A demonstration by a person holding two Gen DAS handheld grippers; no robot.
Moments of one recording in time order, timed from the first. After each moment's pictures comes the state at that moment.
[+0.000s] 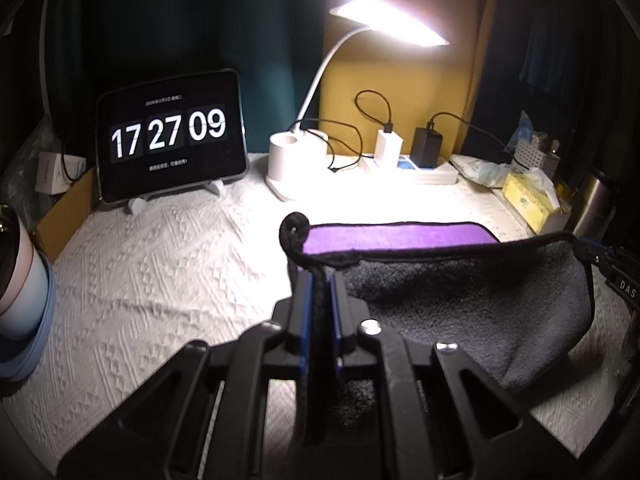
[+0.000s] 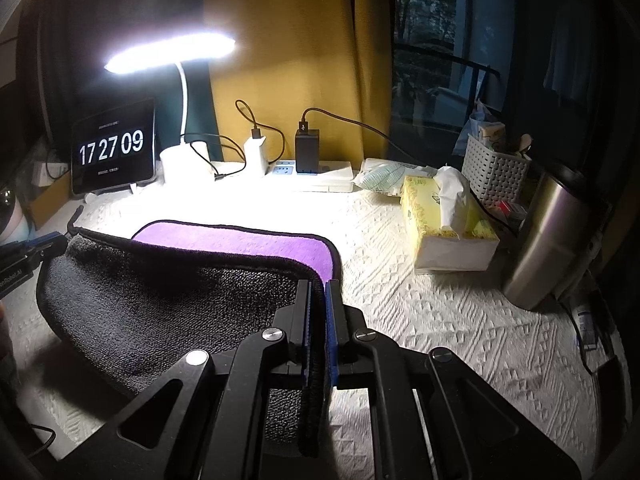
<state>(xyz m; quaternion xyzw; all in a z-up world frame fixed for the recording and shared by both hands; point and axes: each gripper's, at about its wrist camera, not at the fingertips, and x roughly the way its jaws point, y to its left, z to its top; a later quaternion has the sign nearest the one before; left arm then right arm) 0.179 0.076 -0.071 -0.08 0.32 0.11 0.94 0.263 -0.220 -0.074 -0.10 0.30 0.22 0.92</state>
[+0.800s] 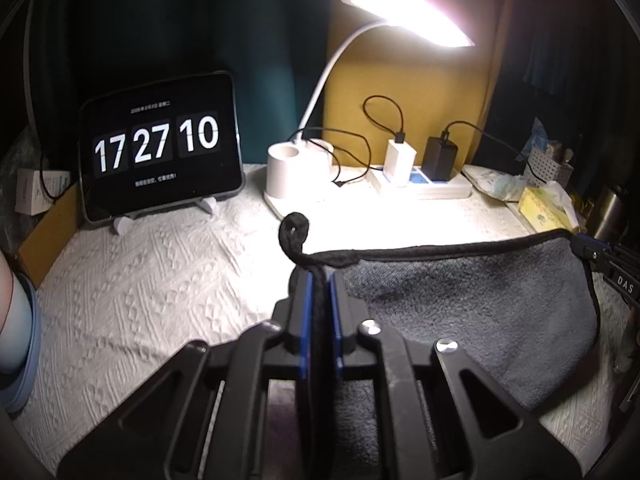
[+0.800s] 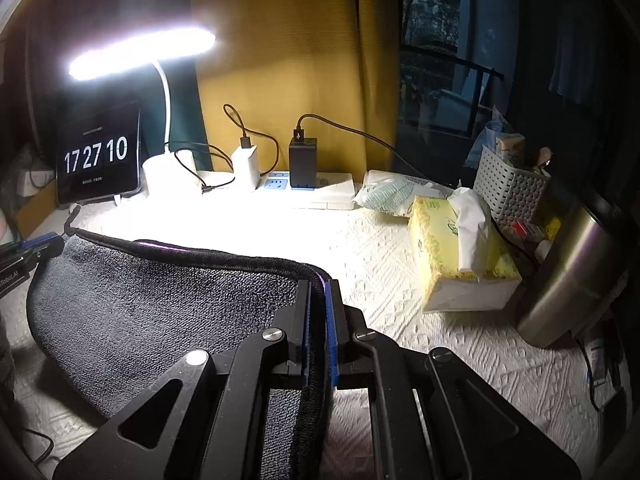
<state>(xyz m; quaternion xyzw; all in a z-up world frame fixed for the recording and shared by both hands) 0.221 0.090 -0.077 -0.08 0.32 0.12 0.94 0.311 -0.199 -0.075 -0.10 0.29 0.22 0.92</state>
